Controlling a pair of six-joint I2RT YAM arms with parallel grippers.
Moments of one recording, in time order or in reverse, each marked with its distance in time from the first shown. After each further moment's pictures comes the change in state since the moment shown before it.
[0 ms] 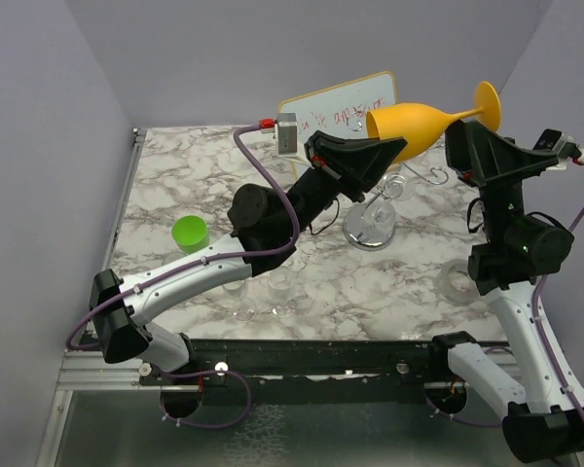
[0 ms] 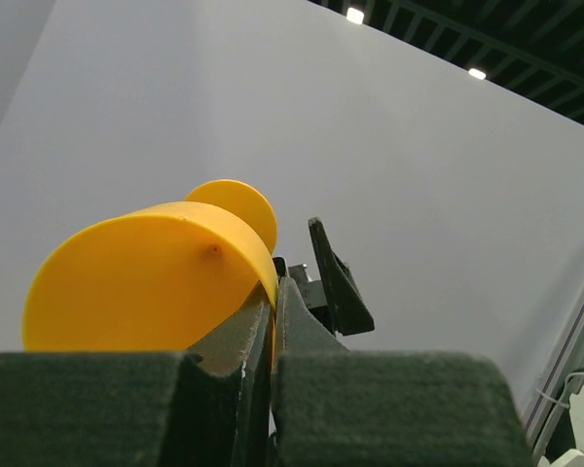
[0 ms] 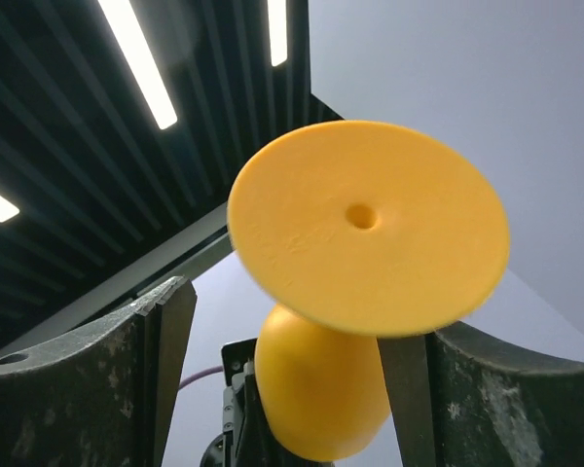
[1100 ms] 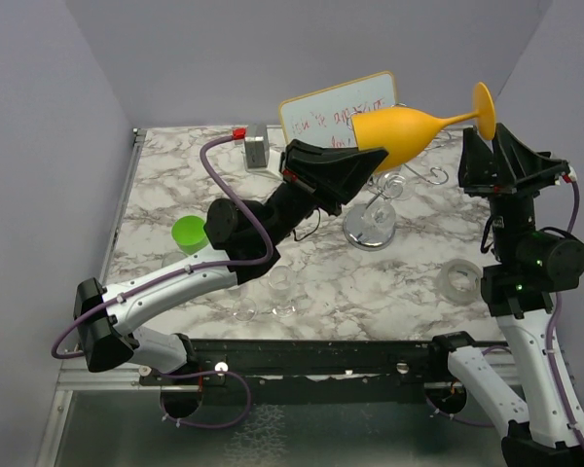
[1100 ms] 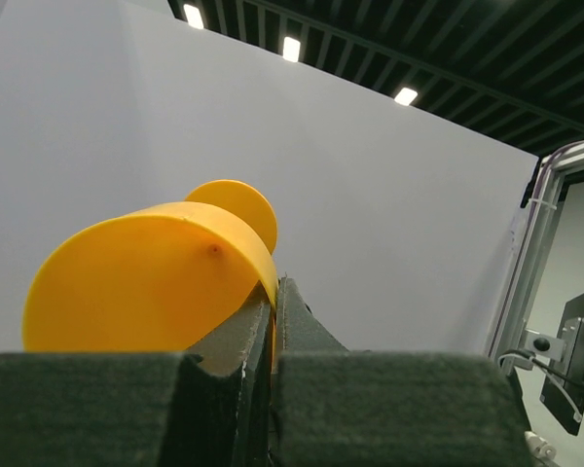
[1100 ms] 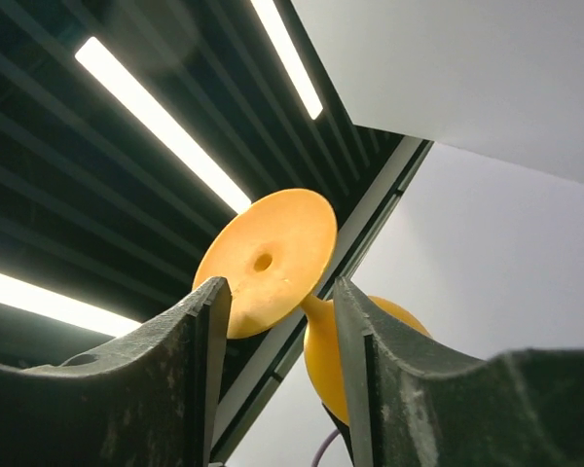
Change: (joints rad) left arm 0.000 -0.095 -0.097 0.127 0.077 -0.028; right arm 0.000 -0.158 0.015 -0.326 0.114 0.430
